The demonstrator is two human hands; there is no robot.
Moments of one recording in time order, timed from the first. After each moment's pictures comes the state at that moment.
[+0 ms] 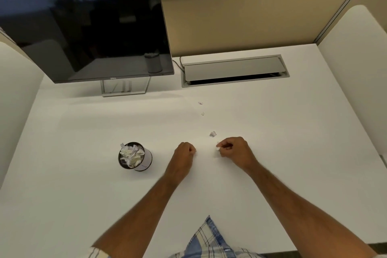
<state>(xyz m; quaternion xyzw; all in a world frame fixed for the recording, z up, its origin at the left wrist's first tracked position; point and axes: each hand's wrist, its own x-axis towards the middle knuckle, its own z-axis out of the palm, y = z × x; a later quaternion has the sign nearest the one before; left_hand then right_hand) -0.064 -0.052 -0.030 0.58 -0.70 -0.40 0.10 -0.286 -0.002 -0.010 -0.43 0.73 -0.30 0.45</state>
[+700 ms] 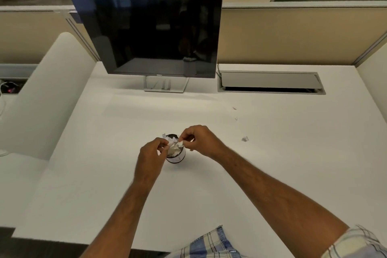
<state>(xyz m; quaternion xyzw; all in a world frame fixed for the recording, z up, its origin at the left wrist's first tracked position) 0.123 -0.052 0.047 0.66 -0.63 -0.30 0.27 -0.089 -0.082 0.075 -0.67 0.54 -0.24 0.45</state>
